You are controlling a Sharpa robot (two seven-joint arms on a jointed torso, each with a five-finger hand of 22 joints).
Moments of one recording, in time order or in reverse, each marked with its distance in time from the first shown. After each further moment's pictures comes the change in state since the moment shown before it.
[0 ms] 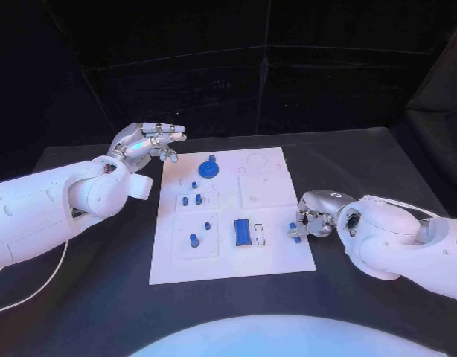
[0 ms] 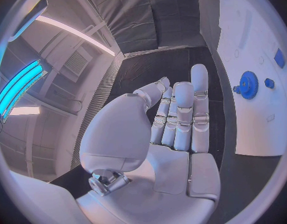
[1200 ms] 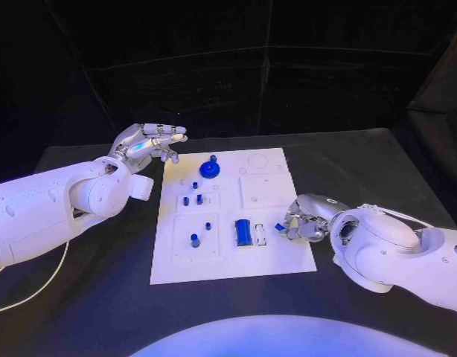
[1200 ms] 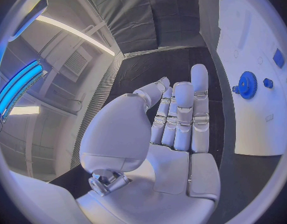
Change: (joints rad) left arm -0.001 -0.001 -0.002 -0.001 0.000 0.003 -0.001; left_hand 0.000 0.000 0.000 0.000 0.000 0.000 0.000 0.000 0.000 -0.004 -0.004 0.000 0.000 0.000 0.000 0.000 -0.001 0.000 0.000 0.000 0.000 -0.001; right arm -0.019 0.012 -0.005 0.059 0.092 -0.154 -0.011; right_hand 0.144 0.046 0.171 -0.050 0.175 0.023 -0.013 -0.054 0.010 0.001 -0.018 -0.026 0.000 -0.002 -0.010 0.000 0.015 0.000 0.000 -0.015 -0.003 0.000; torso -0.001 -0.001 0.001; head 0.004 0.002
